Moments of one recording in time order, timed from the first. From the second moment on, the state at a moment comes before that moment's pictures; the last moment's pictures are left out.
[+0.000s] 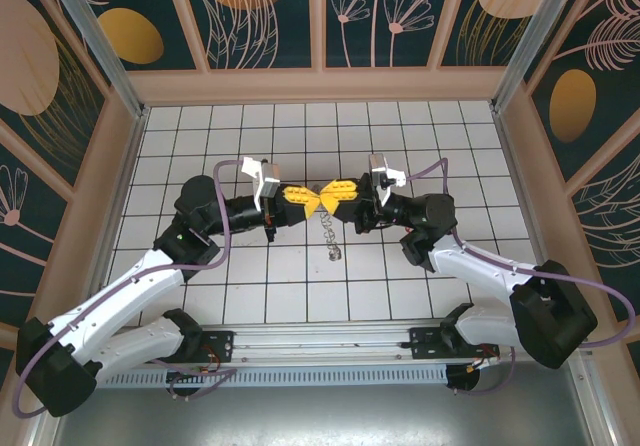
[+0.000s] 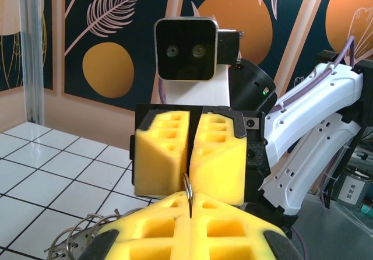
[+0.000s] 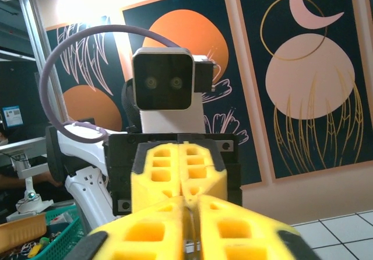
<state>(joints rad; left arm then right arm) -0.69 0.98 0.77 0.31 0.72 -0.29 0.68 1.23 0.59 1.23 -0.82 0.64</state>
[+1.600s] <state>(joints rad) -0.69 1.06 1.02 -0.43 0.69 0.15 0.77 1.02 0.96 -0.30 -0.58 -0.12</state>
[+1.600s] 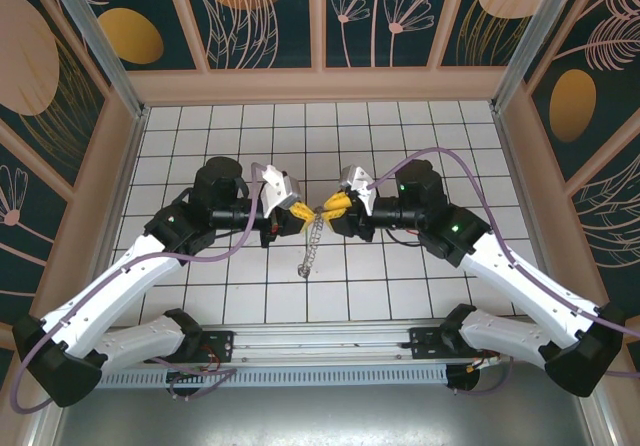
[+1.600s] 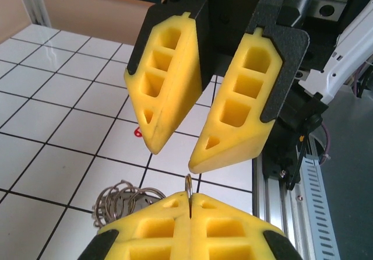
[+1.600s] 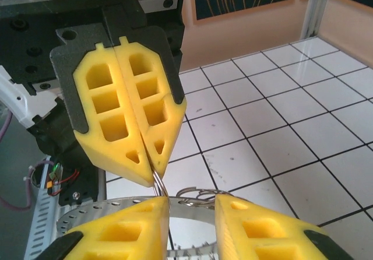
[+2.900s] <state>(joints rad) -0.69 1.12 1.10 -0.56 0.73 0.22 0.77 1.08 0.96 -0.31 -0.70 -0.16</state>
